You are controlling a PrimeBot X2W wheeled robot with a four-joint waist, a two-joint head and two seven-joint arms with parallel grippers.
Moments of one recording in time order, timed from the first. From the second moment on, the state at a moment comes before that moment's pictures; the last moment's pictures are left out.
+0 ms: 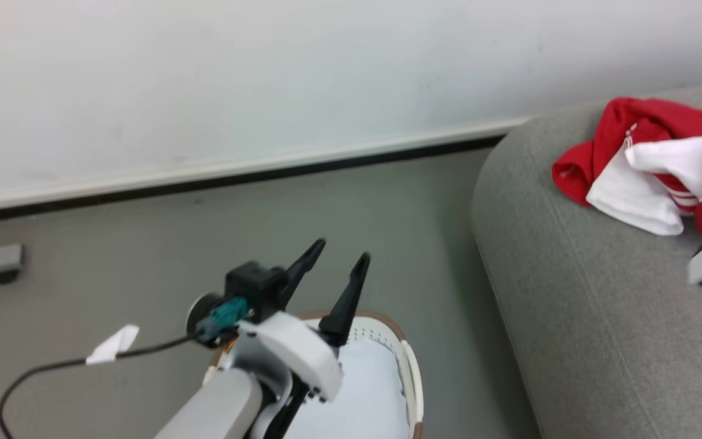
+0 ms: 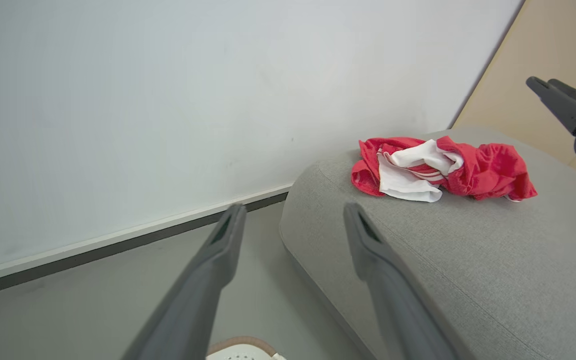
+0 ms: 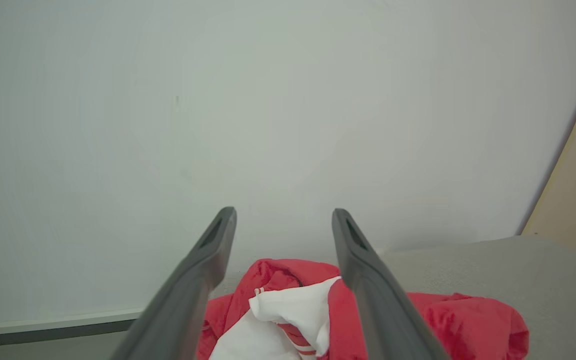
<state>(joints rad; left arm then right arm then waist) -0.49 0.21 -0.63 0.18 -0.50 0.07 -0.06 -0.68 -0.18 -0.25 0.66 0.01 0.13 -0.26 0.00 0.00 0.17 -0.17</state>
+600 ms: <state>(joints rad) -0.15 0.29 -0.48 0.25 -0.56 0.19 -0.24 -0.28 -0.08 -0.05 0.43 0.16 0.13 -0.26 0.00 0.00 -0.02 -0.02</state>
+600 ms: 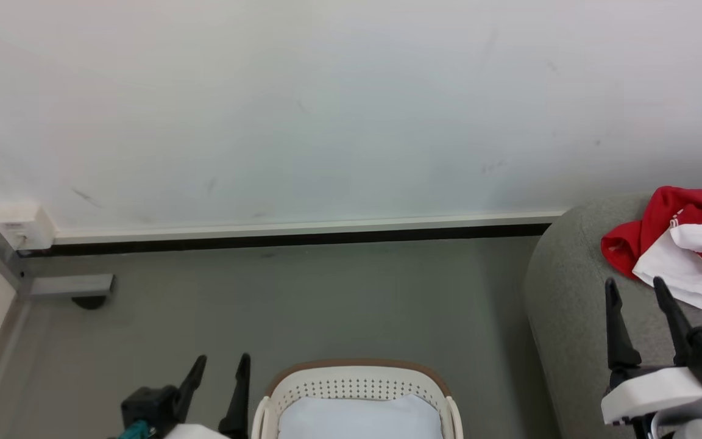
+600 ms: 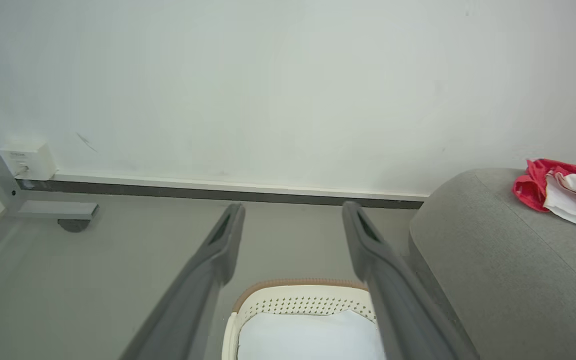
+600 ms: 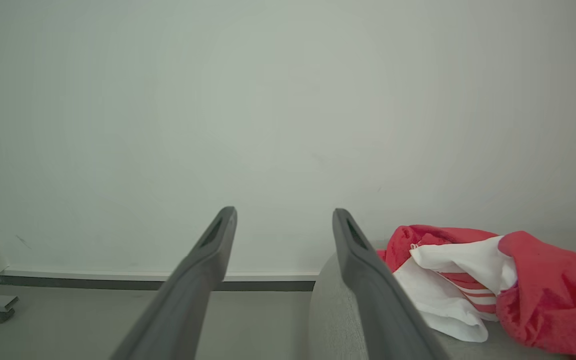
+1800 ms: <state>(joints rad) 0.04 0.17 -0.26 0.30 -0.43 0.12 -0.25 -0.04 -0.03 -0.03 0.43 0.19 0.13 -0.24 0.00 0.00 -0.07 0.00</state>
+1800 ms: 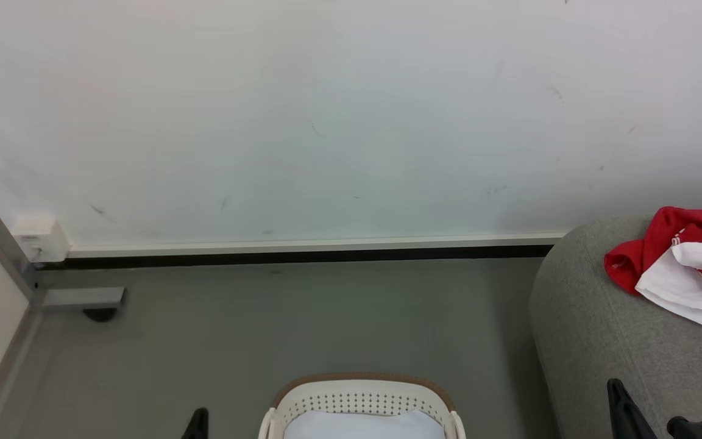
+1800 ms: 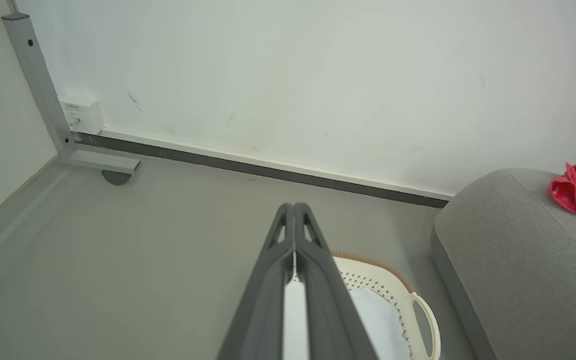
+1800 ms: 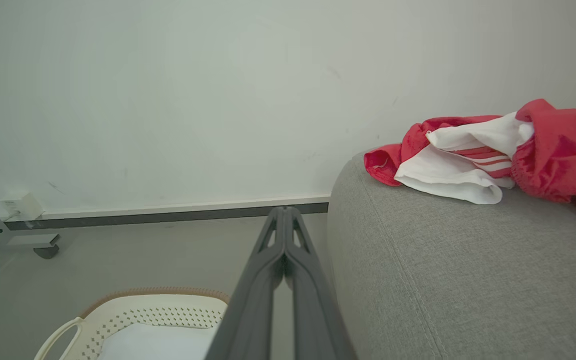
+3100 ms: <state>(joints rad) -0.02 0.11 -0.09 0.28 -0.96 0.01 -0.09 -0.06 -0.04 -0.07 0.35 0.83 0.13 -0.09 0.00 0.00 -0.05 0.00</state>
